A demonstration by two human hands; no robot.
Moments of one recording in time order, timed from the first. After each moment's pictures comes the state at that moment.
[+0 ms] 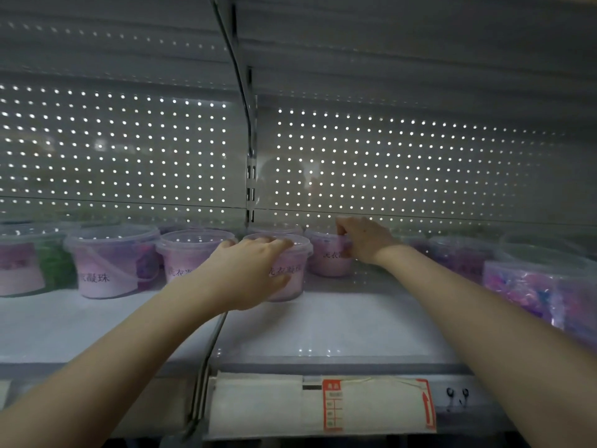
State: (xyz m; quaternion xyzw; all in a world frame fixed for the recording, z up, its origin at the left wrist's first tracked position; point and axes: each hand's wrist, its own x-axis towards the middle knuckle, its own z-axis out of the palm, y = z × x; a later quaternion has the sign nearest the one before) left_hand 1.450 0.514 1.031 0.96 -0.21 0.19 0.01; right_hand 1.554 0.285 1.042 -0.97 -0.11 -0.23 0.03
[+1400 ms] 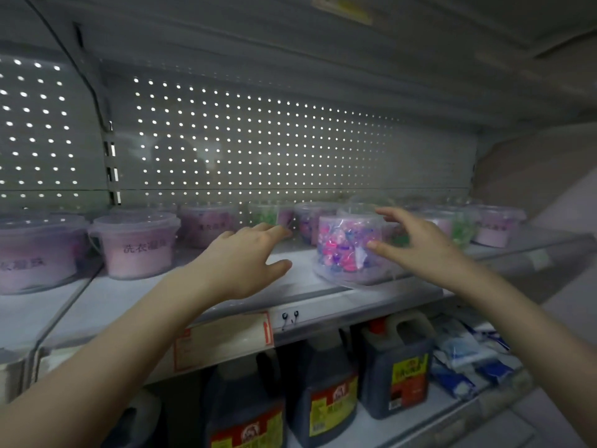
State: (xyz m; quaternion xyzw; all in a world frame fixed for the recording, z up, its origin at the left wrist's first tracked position) left_hand 1.395 0.374 1.017 0.89 -0.40 0.20 0.07; right_hand 1.303 0.124 1.015 -0.93 0.04 -0.32 0.18
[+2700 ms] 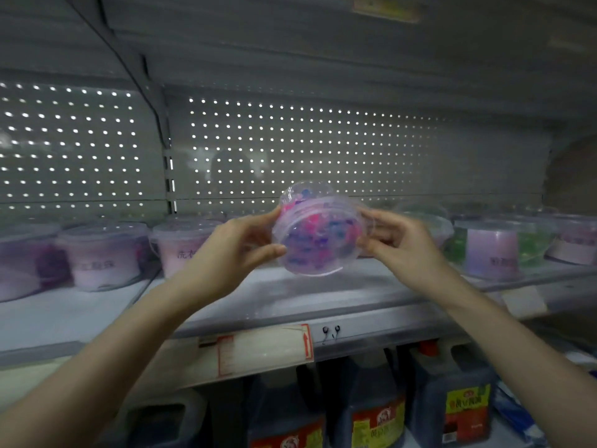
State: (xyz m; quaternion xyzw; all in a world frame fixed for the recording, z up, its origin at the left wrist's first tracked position) left_hand 1.415 0.427 1.021 0.79 -0.44 0.24 0.35; right_hand 1.354 0.184 1.013 -0.79 -0.19 -0.32 0.49
